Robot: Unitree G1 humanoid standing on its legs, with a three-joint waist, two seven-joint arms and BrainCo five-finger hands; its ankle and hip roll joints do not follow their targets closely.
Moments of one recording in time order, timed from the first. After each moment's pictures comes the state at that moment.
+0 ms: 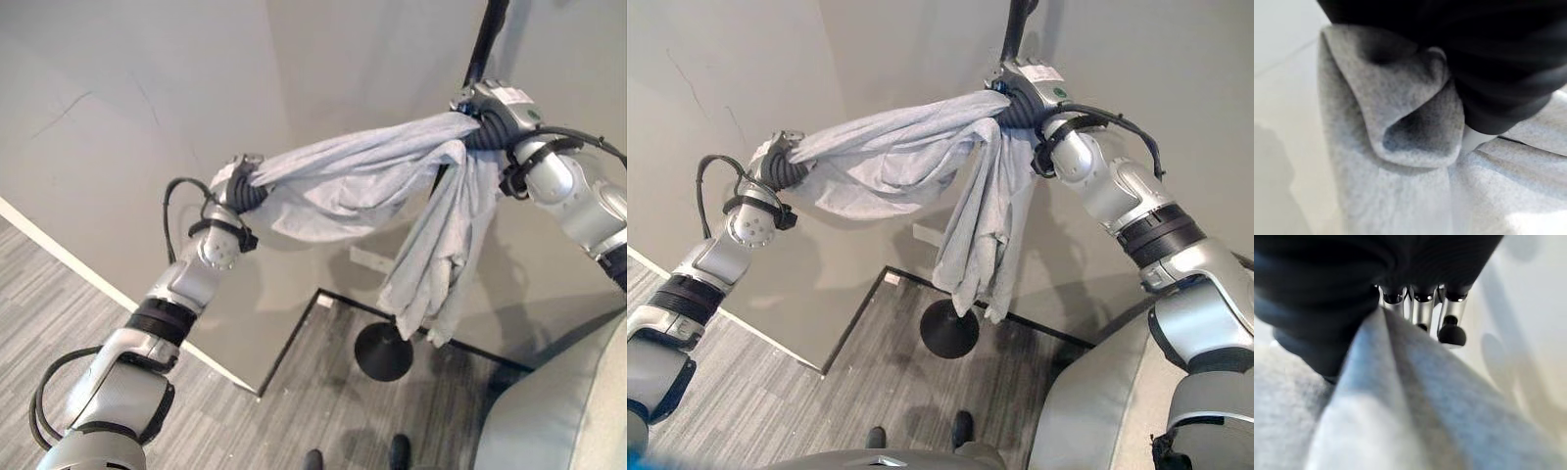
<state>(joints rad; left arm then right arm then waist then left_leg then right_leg) -0.70 0.71 -0.42 0.47 0.12 -0.11 0.31 -1.05 -0.91 0.64 0.36 -0.20 -0.08 -0.12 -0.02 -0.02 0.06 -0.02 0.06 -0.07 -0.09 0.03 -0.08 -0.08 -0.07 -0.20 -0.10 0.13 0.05</state>
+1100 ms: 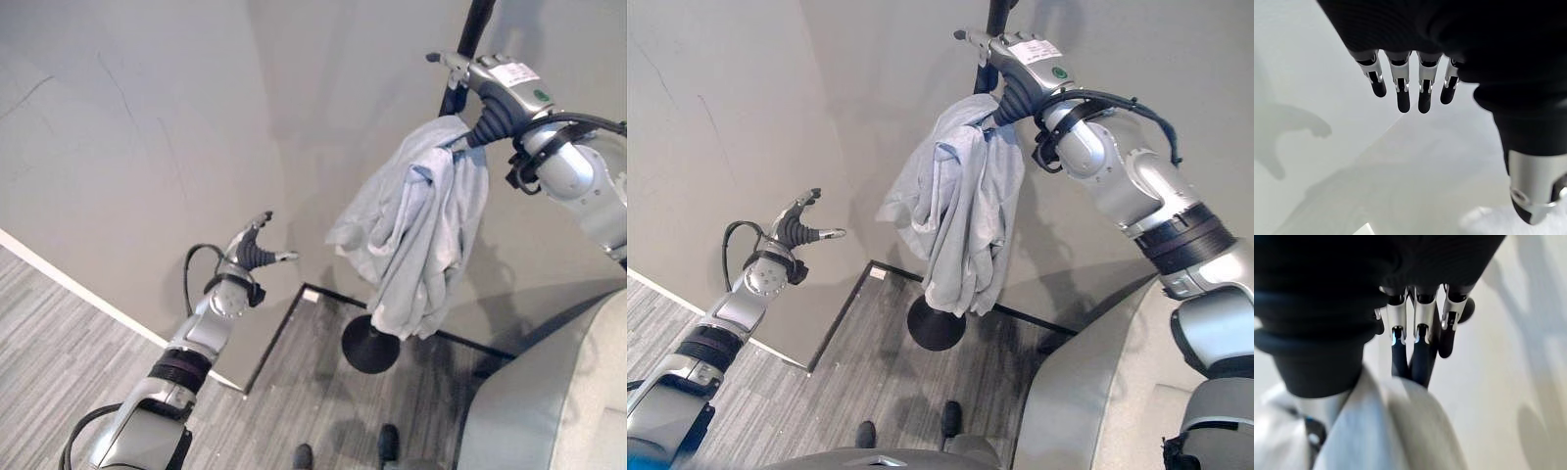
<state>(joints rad) -0.46 0.57 -0.29 0.51 0.12 -0.08 0.23 -1.08 -1.05 0.63 0.06 -0.22 -0.08 -0.06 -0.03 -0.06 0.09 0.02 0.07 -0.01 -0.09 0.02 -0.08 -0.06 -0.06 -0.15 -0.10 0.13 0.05</state>
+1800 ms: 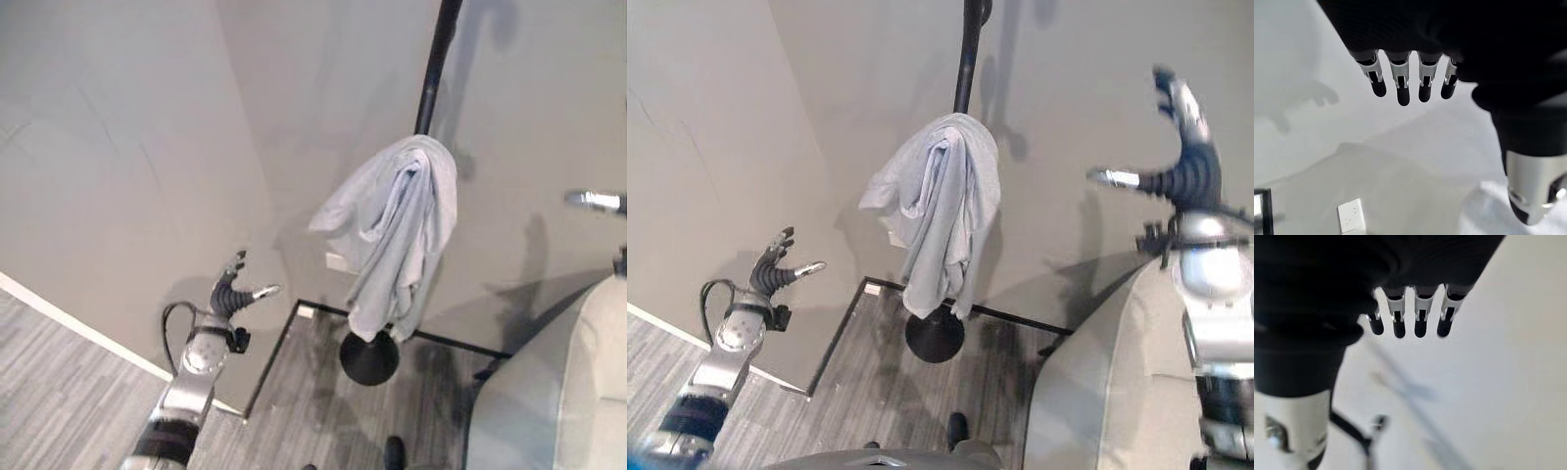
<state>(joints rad) 0.00 0.43 0.00 0.23 -0.05 -0.11 0.15 0.01 -0.70 -0.36 -0.14 0.11 -0.20 -0.12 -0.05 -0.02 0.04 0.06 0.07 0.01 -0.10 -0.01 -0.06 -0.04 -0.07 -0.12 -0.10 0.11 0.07</state>
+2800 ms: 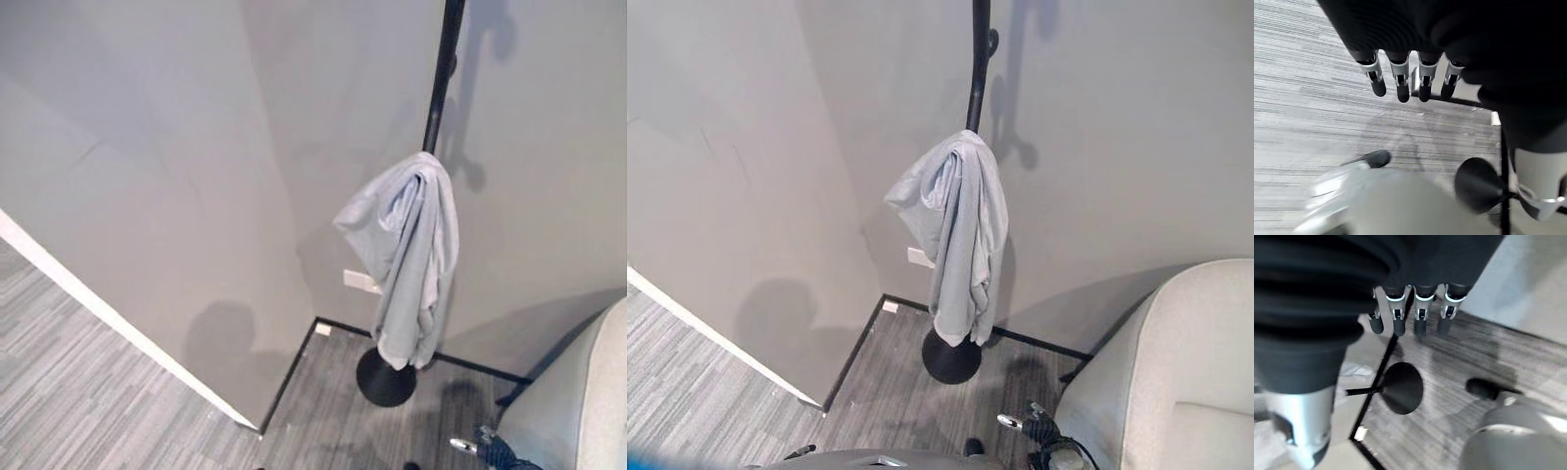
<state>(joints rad) 0.14 0.24 -0.17 1.15 0.02 -0.10 -0.02 0.13 -0.28 0.12 1.05 0.12 -0.10 0.03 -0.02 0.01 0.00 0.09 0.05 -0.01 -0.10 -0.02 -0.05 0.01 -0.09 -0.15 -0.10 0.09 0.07</state>
